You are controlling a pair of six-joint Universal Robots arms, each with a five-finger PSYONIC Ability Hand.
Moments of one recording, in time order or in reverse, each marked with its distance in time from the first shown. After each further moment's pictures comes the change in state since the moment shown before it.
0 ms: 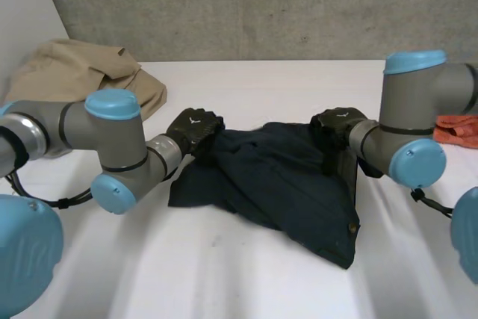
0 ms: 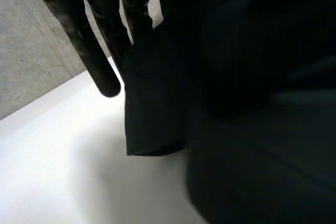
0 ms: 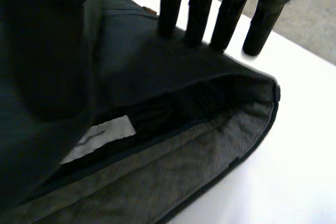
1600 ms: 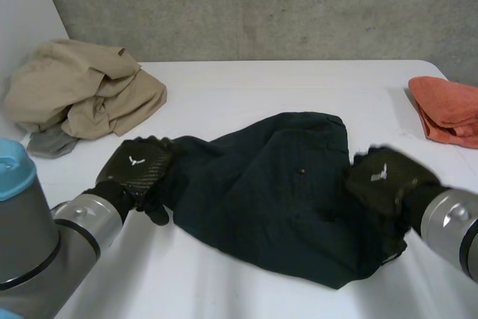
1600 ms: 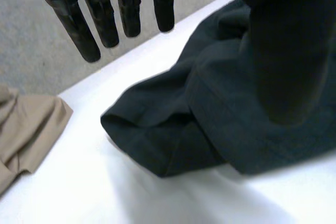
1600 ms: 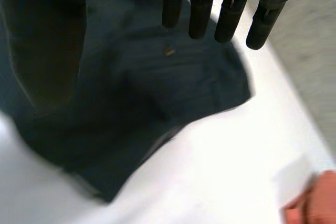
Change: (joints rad) left arm 0.011 0.809 -0.948 0.109 -0.194 -0.024; right arm 0.010 -0.941 0.959 0.040 -0.031 -0.492; left_hand -0.646 -0.596 -0.592 -0.598 -0.562; right_hand -0.099 -0.096 -0.101 -0.111 -0.126
